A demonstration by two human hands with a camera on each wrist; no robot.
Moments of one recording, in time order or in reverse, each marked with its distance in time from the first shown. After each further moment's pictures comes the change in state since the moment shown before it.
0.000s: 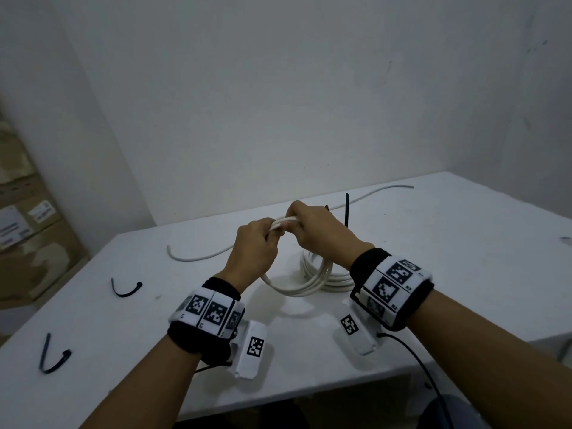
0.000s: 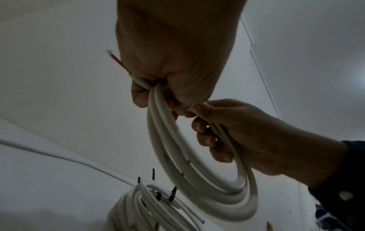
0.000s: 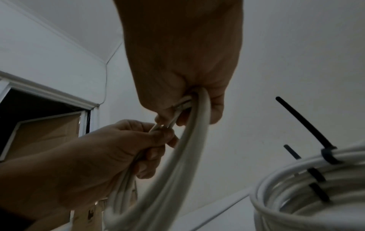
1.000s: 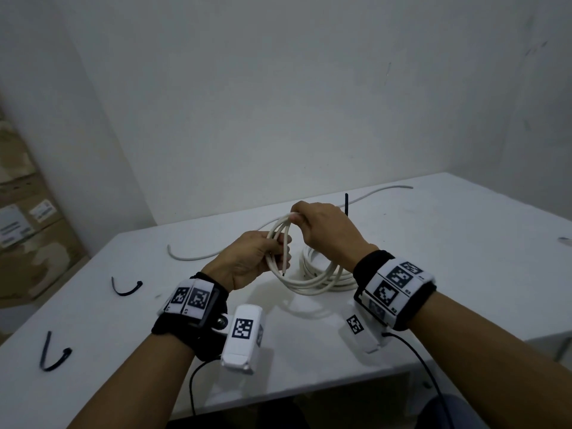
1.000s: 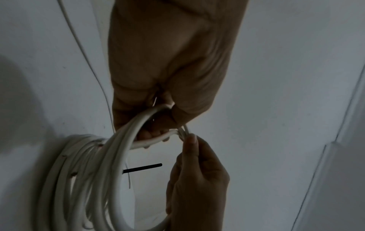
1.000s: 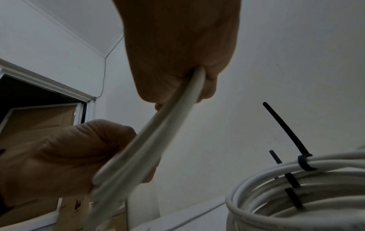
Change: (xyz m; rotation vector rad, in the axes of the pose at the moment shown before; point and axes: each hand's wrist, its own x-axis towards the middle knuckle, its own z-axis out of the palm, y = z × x) left_hand -0.004 -0.002 -0.009 -0.902 -0.405 -0.515; right_hand -0.008 0.004 -0.004 -0.209 0.128 -0.065
